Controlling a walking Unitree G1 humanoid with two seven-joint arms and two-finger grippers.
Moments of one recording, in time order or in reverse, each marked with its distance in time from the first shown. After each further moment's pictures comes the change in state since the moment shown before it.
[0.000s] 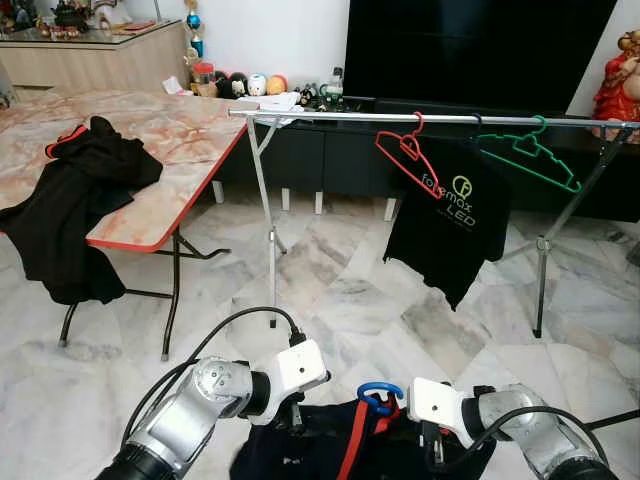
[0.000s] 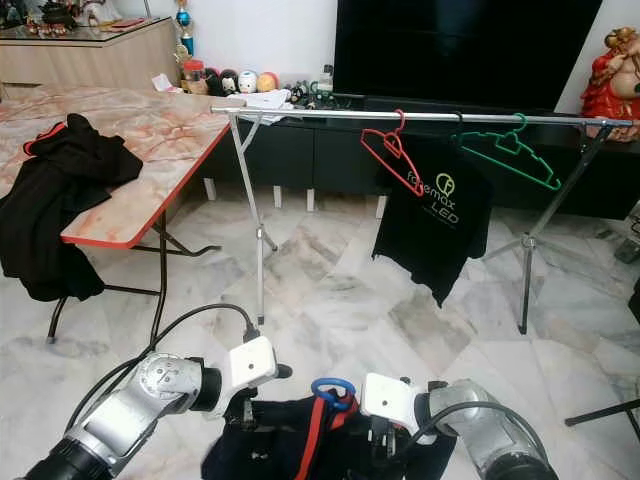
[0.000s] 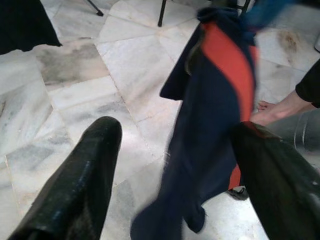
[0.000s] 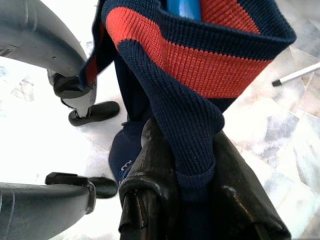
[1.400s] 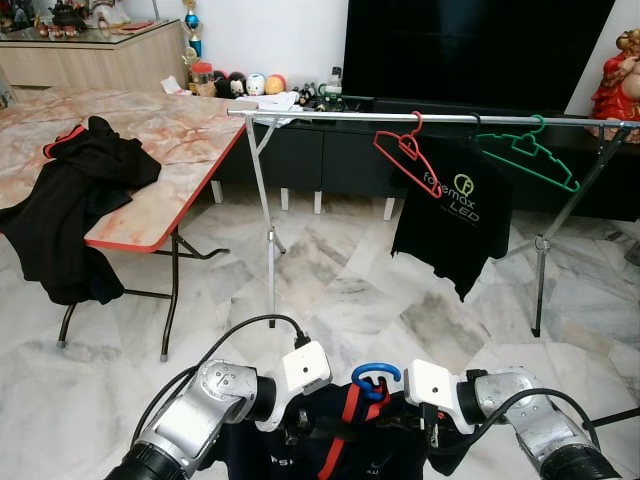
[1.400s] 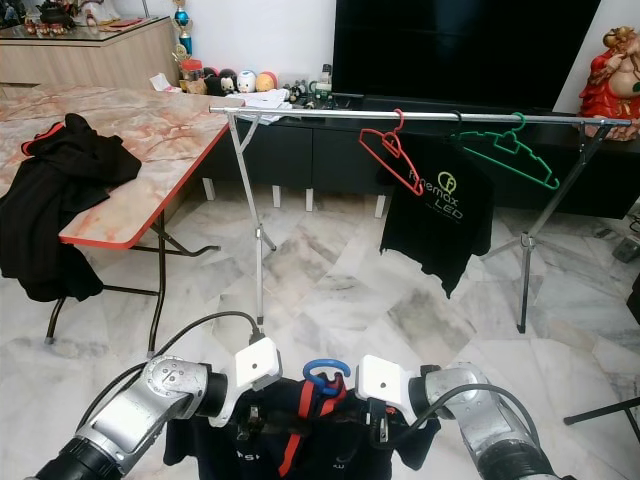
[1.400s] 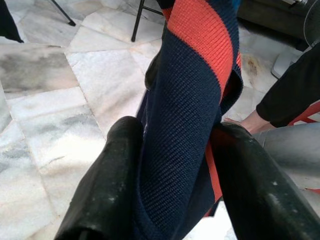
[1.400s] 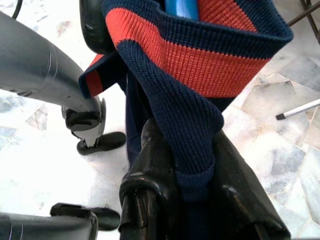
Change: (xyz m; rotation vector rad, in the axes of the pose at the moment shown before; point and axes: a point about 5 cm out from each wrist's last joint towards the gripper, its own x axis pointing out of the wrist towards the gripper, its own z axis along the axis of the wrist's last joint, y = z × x) left arm 0.004 -0.006 0.000 -0.104 -0.065 -0.110; right arm -0.006 -0.011 0.023 0.004 -0.146 0.047
